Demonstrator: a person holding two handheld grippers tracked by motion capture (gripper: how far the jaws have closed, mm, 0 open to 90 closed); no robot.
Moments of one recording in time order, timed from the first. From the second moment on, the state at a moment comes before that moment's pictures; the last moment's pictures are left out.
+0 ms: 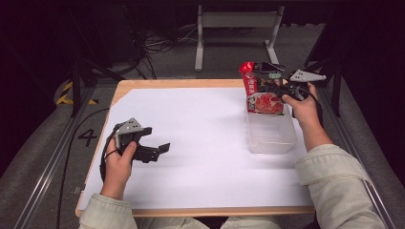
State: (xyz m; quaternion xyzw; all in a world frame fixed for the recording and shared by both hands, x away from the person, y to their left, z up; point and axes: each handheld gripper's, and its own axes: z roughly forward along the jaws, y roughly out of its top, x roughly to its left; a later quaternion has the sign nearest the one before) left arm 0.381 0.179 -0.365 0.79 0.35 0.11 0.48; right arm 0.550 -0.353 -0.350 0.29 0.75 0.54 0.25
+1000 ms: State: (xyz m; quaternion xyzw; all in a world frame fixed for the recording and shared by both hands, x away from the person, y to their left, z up) left arm 0.384 0.180 -0.368 0.79 0.36 0.11 0.48; right arm 0.551 -0.358 -0.358 0.29 0.75 0.55 0.25
